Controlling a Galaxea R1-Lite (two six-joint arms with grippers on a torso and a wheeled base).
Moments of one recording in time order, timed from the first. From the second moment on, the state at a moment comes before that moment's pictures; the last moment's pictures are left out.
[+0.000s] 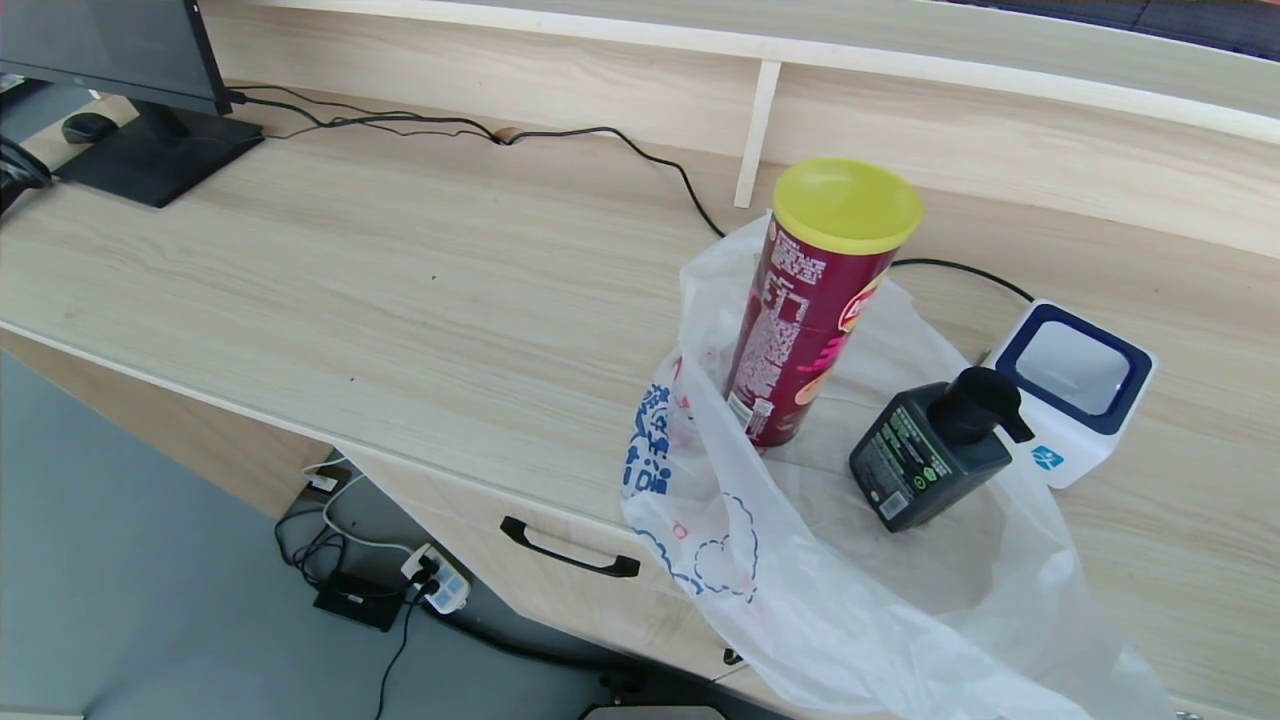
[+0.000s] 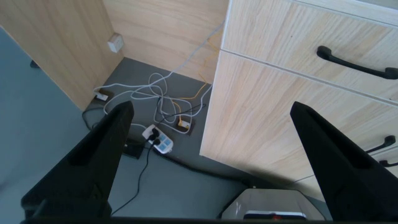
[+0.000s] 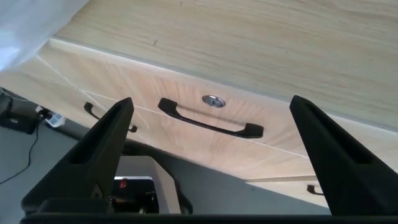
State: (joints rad) left arm 0.00 0.00 0.00 -0.02 0.00 0.02; right arm -0.01 0.12 0.00 0.00 -0.03 -0.01
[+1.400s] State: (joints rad) left arm 0.00 0.00 0.00 -0.02 0.00 0.02; right arm 0.00 0.00 0.00 0.00 -0.03 0.01
